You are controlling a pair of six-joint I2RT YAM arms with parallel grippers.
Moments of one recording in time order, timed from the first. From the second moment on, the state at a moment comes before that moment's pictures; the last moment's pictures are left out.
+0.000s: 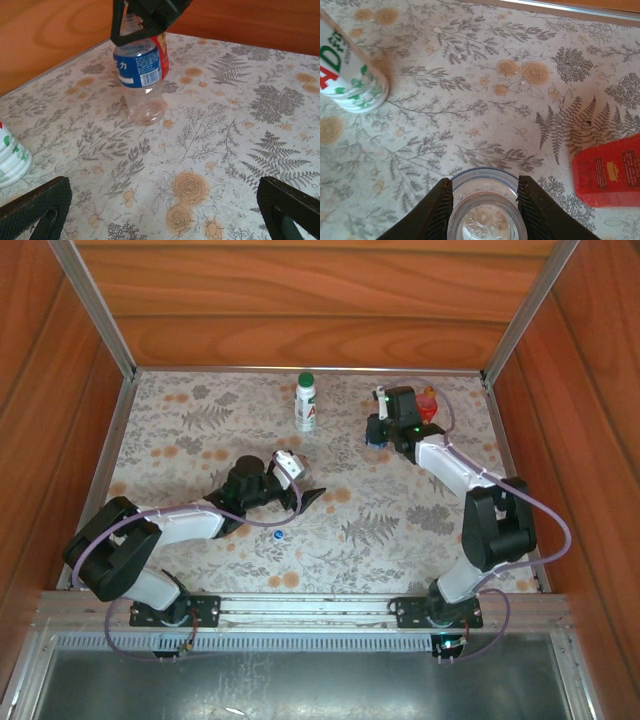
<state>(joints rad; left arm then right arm) -0.73 1.48 0.56 0.63 0.32 0.14 0.37 1.63 1.17 -0.26 0.07 0.04</state>
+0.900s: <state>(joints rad) -0.67 1.57 0.44 0.84 0.34 0.12 0.84 1.56 1.13 -0.31 0.06 0.04</state>
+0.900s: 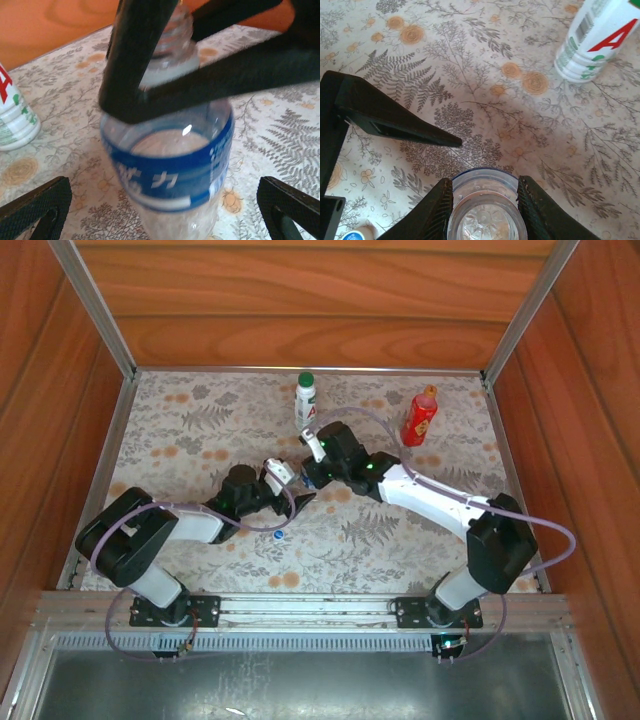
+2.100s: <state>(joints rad) -0.63 1.85 0.43 1.29 0.42 0.06 0.86 1.58 1.14 -0.26 0.03 0.11</state>
